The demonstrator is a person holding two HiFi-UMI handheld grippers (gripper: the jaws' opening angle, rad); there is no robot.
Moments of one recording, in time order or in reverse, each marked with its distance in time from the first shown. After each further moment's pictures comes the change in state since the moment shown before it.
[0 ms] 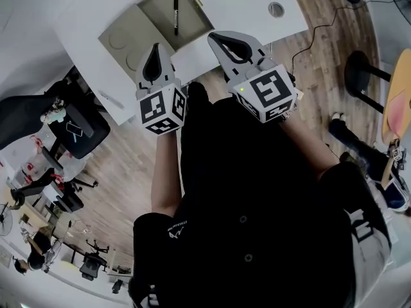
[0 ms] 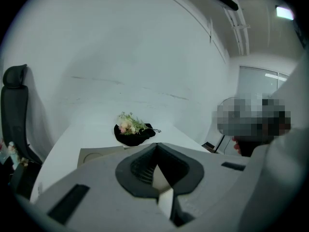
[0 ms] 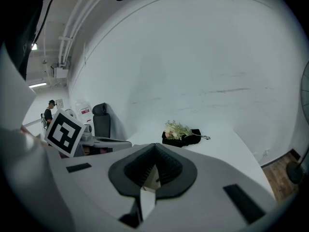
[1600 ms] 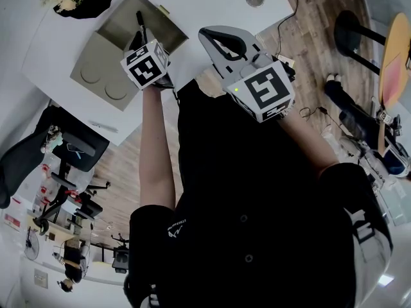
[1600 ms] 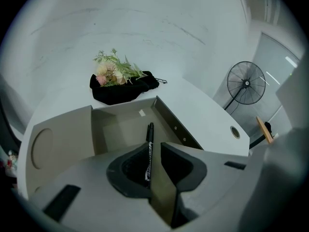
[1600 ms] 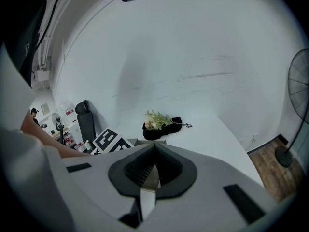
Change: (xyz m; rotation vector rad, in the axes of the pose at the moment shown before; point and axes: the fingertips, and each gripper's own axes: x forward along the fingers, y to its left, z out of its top) left arm 0.197 0.012 -0.122 0.033 0.545 0.034; right arm 0.033 -0.107 -0.029 0.115 0.116 -0.114
